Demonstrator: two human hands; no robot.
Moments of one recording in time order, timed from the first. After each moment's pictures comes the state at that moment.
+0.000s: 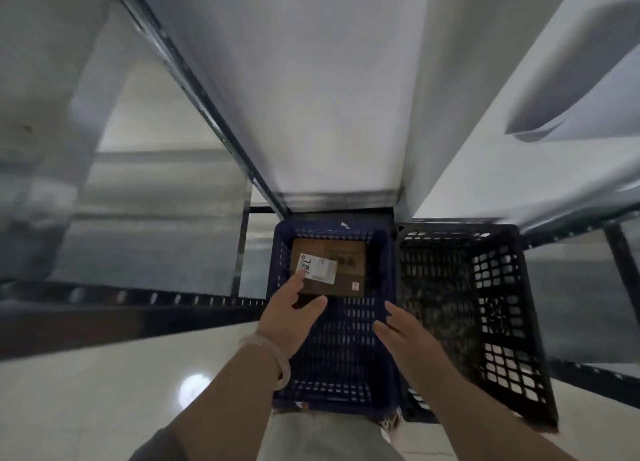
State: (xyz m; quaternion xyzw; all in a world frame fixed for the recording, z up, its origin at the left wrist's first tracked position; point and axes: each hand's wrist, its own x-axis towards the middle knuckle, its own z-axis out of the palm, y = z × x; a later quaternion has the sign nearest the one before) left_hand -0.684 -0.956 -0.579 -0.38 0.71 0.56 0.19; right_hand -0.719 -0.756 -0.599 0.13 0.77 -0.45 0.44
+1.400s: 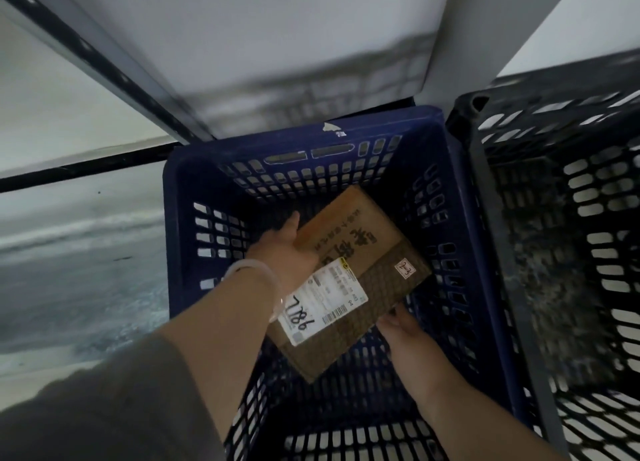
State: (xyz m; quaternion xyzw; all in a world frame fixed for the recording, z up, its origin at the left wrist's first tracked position) left_hand -0.803 -1.014 -0.960 -0.28 0.82 0.29 0.41; right_hand -0.723 -0.814 -0.984 0.32 0.66 -0.49 0.47
